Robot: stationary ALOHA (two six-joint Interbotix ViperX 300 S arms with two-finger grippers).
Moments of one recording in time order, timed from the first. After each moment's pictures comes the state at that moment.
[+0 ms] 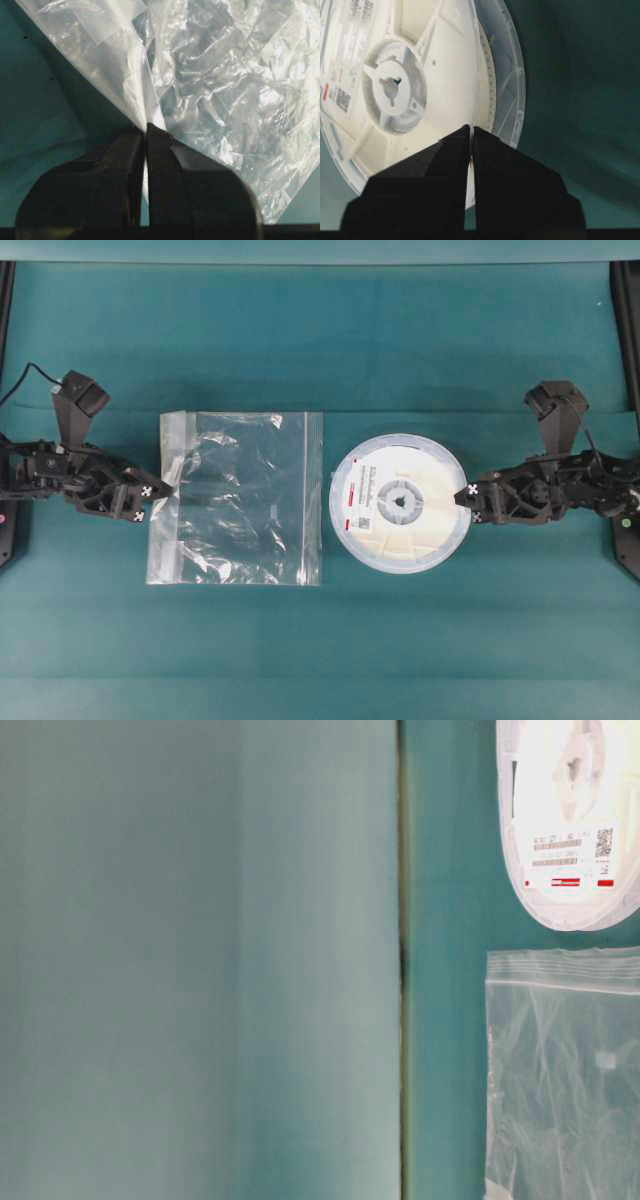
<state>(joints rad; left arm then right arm) 0.18 -0.12 1.29 0.02 -0.41 -0.94 -0.03 -0.21 1.22 0.78 -0.19 0.51</state>
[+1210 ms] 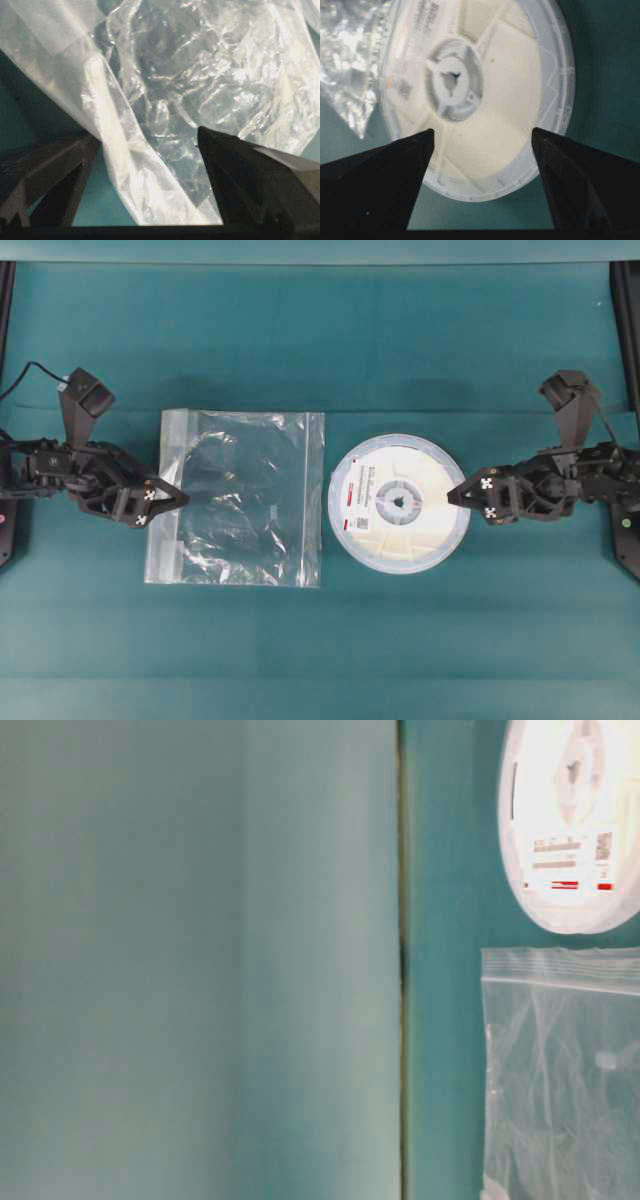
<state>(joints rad) 0.17 -0.15 1.27 0.03 -0.40 -0.88 -0.03 -0.39 1.23 0.76 -0.16 0.51</state>
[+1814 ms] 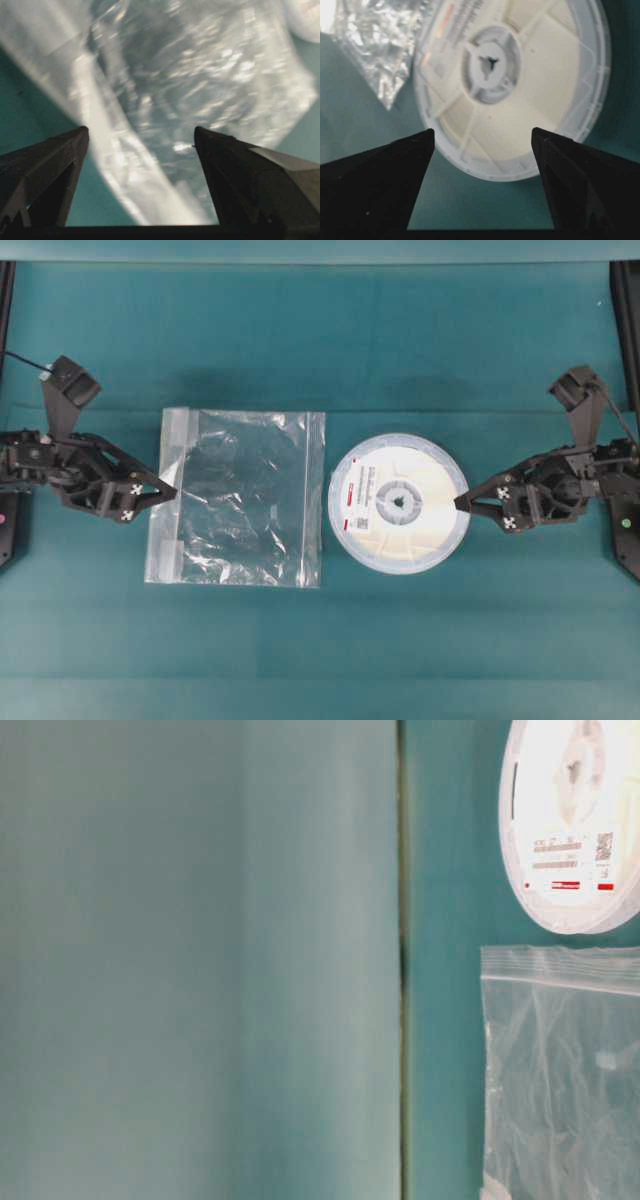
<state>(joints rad) 0.16 -0.42 1.24 0.03 -0.13 -0.86 -0.03 -0.51 1.23 0.69 -0.09 0.45</state>
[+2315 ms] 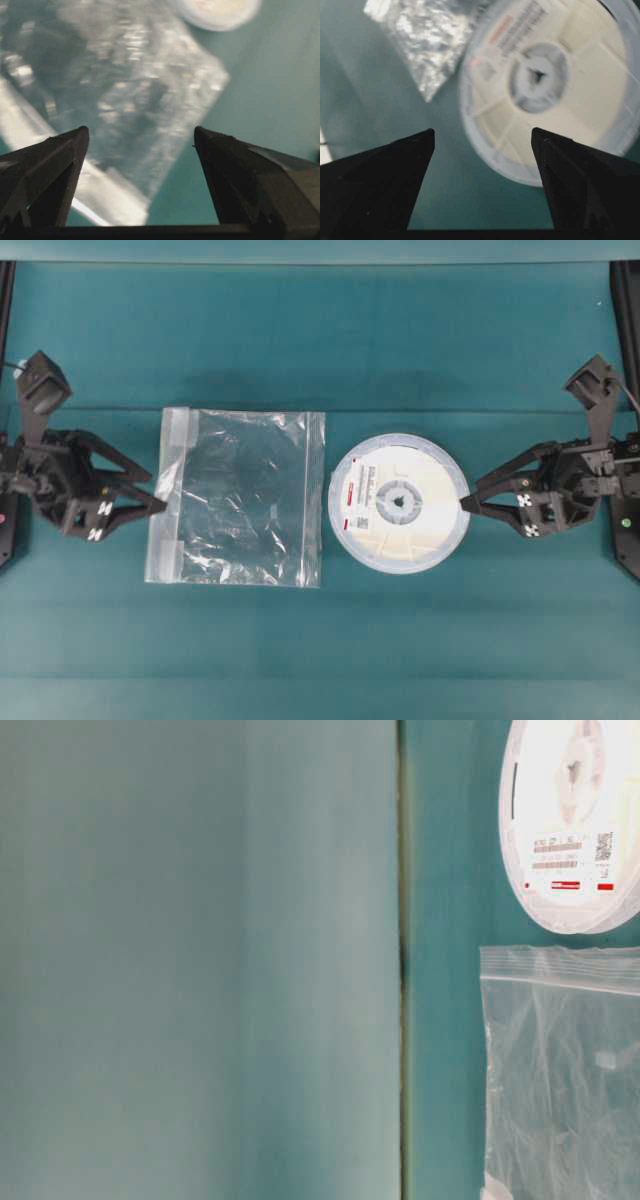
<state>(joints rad) 0.05 -0.64 1.21 0.03 -0.01 -0.78 -0.03 -0.64 1.21 0.52 -0.03 0.45</state>
